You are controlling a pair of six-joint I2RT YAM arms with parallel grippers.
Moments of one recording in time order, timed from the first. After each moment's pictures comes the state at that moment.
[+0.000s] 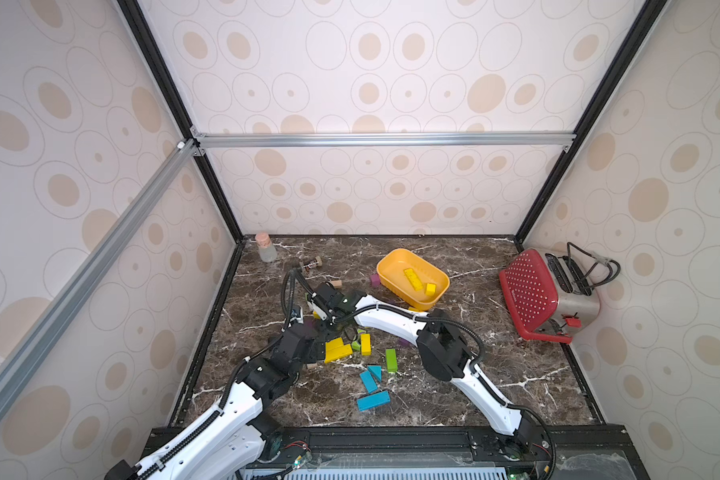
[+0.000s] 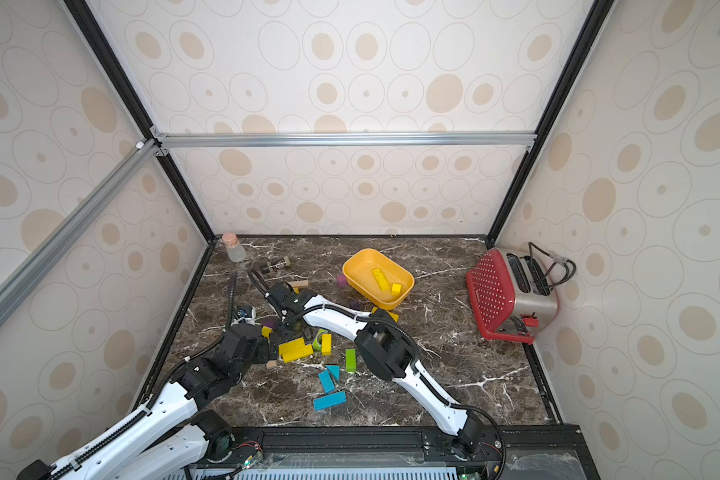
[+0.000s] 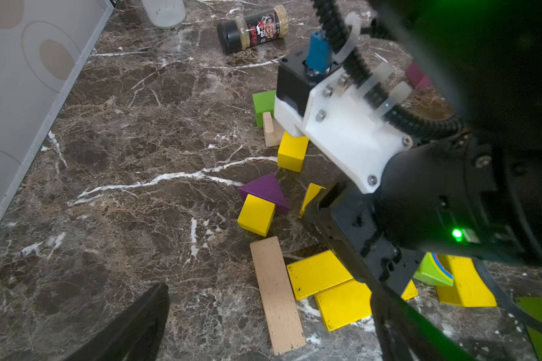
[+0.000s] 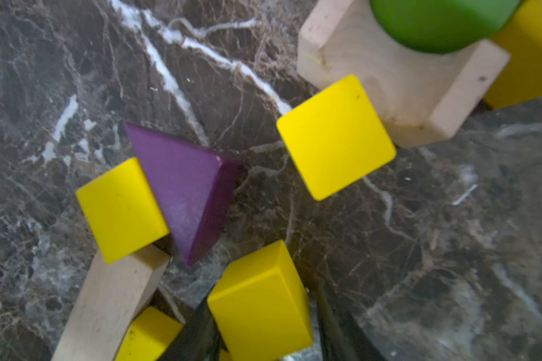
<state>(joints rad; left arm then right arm) -0.59 0.78 0.51 -0.53 -0.49 -0.46 0.99 2.49 2.17 -0.79 -0.02 0.20</state>
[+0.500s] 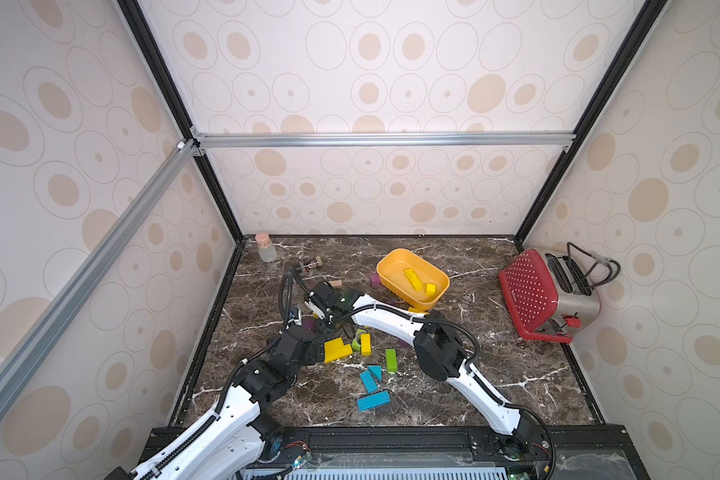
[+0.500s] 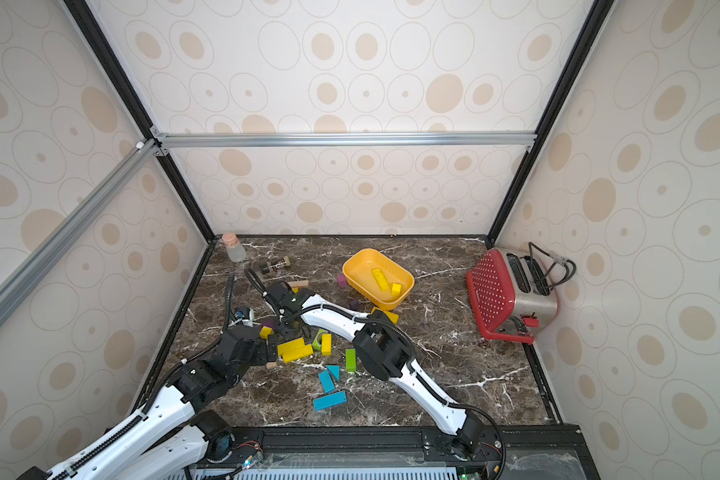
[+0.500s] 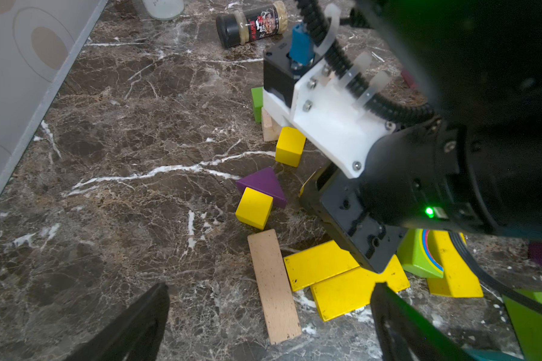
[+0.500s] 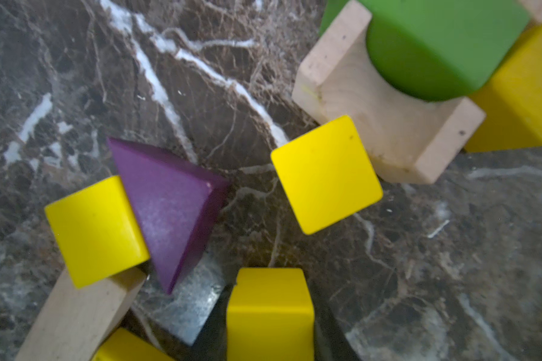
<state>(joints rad) -0.59 0.73 0.50 -0.57 -0.47 -0.49 0.99 2.54 2.25 -0.83 0.02 0.11</state>
